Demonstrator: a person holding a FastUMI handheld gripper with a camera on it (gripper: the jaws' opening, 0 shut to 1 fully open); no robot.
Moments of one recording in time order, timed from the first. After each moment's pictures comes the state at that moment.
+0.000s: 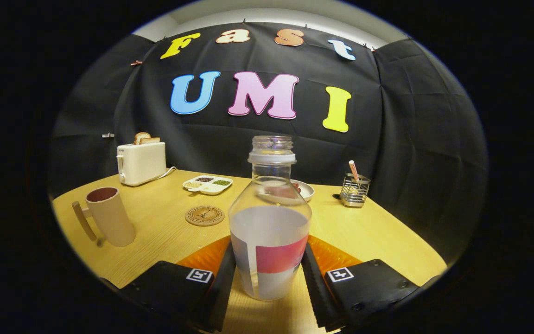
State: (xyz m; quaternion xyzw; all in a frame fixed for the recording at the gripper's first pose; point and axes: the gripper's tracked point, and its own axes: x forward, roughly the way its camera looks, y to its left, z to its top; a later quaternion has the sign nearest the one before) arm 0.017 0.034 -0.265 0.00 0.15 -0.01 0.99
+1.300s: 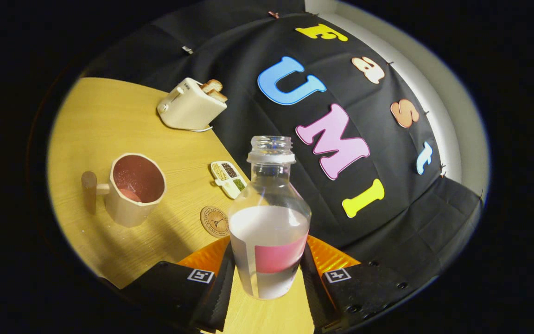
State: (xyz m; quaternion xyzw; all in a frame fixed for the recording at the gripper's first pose) arm 0.036 0.166 -0.173 -0.39 0.16 0.05 0.90
